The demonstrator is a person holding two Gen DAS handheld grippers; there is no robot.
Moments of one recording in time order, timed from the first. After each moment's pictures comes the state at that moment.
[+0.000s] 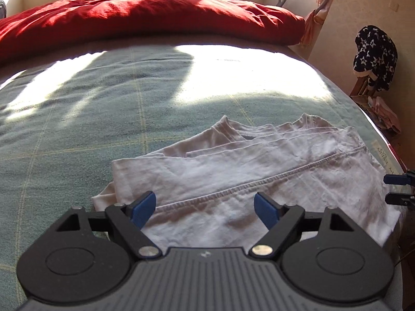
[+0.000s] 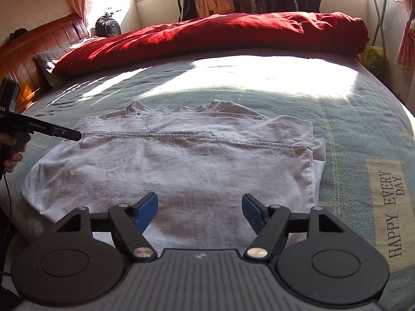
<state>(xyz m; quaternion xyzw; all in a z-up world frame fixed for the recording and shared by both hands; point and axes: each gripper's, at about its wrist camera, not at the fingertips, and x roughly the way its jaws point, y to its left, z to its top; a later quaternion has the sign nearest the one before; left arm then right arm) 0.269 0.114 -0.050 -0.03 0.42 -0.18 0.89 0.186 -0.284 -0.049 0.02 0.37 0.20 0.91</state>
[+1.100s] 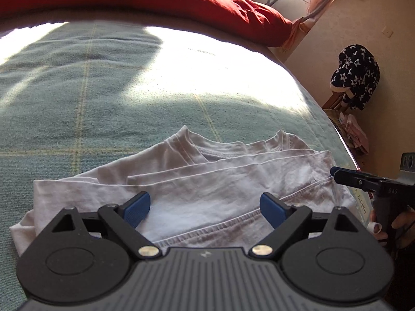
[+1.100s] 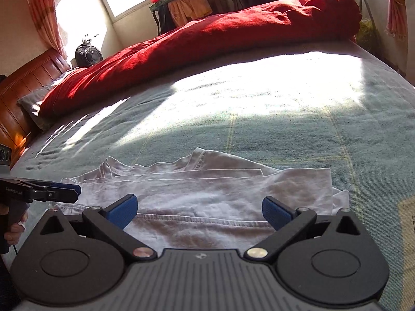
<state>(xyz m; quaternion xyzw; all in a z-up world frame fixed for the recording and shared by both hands) 0.332 0.094 -0.080 -0.13 0.46 -0.22 0.85 0.296 -0.288 -0.059 0.13 0.39 0.17 0.89</state>
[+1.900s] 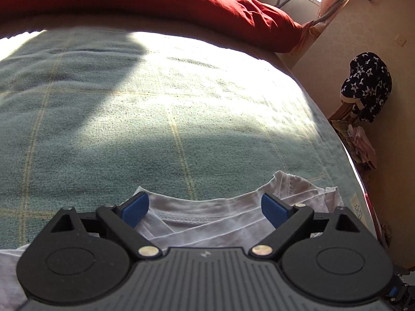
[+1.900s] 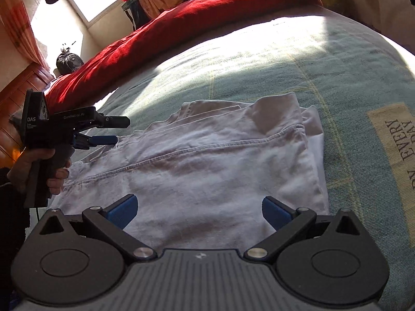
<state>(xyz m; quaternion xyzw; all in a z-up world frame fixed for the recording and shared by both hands) 0.378 0.036 -0.062 -0.13 0.46 -0.22 0.85 0.210 -0.297 -0.060 0.19 0.41 0.16 0.88</state>
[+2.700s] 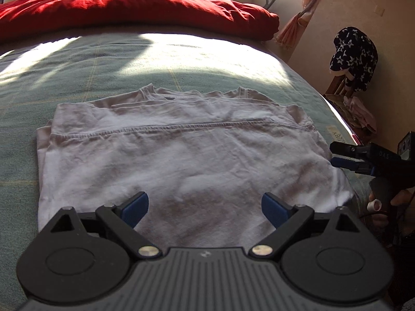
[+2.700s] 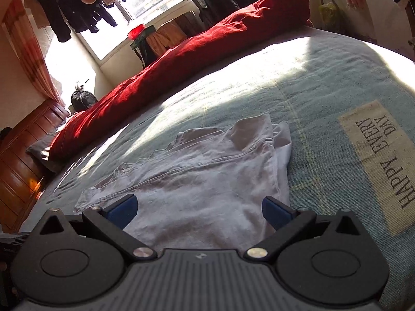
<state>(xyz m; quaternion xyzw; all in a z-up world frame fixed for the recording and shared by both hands) 0.173 0.048 -0.049 -0.08 0.43 -0.18 0.88 0.192 -0.353 -0.080 0.24 0.35 0.14 0.89</state>
